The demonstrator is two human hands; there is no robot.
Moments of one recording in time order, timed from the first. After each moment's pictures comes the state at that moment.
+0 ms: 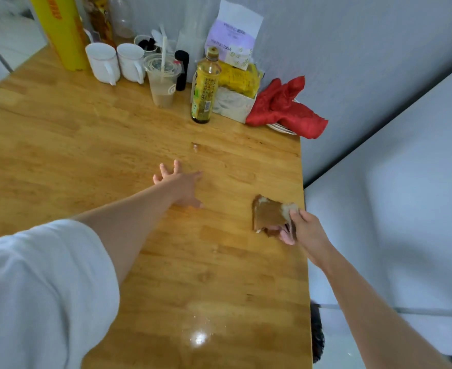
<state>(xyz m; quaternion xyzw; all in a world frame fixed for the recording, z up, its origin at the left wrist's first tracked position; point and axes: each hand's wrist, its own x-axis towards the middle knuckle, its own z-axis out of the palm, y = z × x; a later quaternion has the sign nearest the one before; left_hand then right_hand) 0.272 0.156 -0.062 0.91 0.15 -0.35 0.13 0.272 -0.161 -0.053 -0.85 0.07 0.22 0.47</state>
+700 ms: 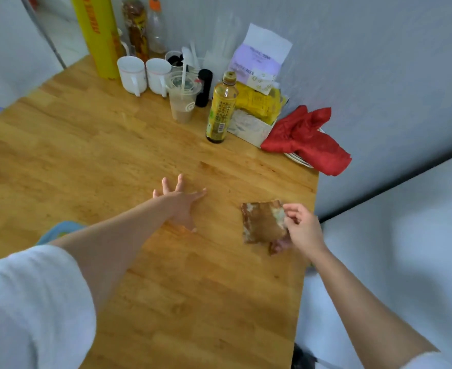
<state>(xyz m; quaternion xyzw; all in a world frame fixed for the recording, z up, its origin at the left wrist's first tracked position) 0.289 0.151 -0.060 0.89 0.19 -0.39 0.14 0.395 -0.147 -0.070 -0.92 -0.09 0.15 0.36</state>
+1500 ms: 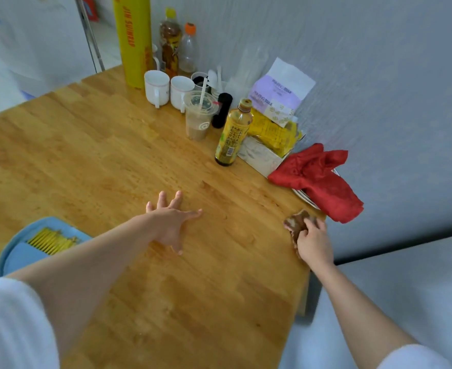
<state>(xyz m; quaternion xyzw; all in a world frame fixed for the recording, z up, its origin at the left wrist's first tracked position) 0.289 0.147 -0.063 0.90 0.22 -0.34 0.16 0.503 -0.145 -0.093 -0.98 -0.14 0.09 0.10</state>
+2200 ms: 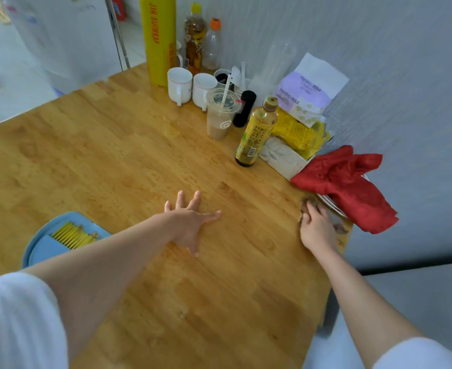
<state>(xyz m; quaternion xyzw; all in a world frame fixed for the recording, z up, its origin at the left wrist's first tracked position) 0.291 0.146 -0.061 0.89 0.22 -0.37 0.16 0.523 -0.084 -0.108 -0.97 -0.20 0.09 0.10</state>
